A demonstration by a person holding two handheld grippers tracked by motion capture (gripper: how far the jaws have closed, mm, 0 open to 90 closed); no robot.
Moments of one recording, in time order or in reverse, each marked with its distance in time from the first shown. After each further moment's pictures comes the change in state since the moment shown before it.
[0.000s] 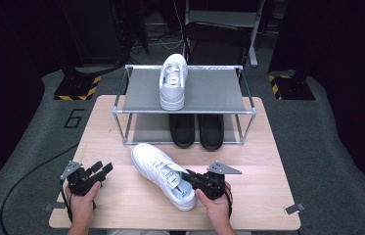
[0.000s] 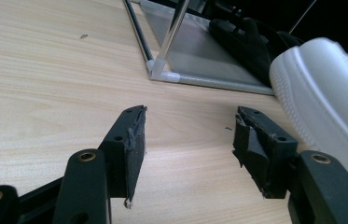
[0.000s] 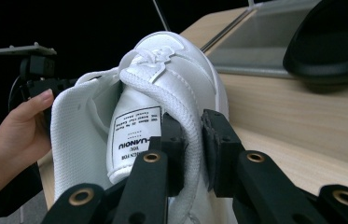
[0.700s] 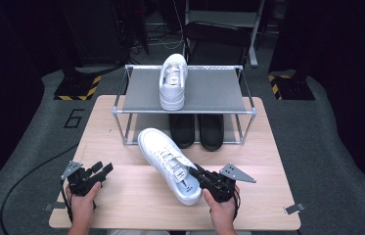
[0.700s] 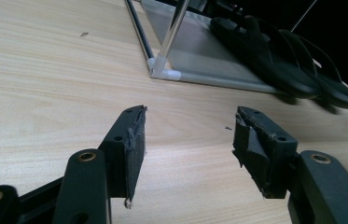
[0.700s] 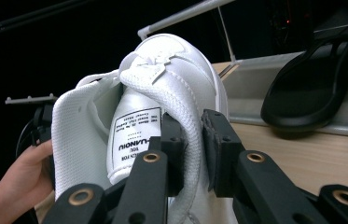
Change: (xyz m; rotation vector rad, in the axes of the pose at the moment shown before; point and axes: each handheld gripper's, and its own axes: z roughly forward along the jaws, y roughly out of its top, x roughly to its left) left arm -0.001 -0.002 0.001 0.000 0.010 -0.004; right arm 0.012 0.011 -0.032 -0.199 -0.043 -0.016
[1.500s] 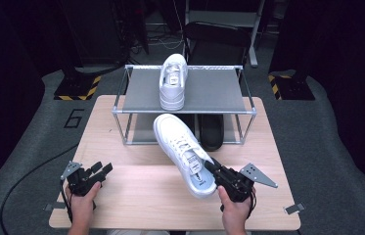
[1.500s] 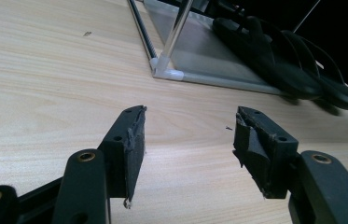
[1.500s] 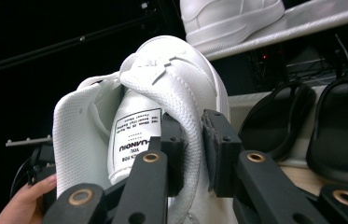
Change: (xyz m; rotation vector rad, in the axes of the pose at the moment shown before) left arm 0.002 0.000 0.000 -0.002 0.002 -0.005; right arm -0.004 0.026 -0.038 -0.140 -0.057 0.010
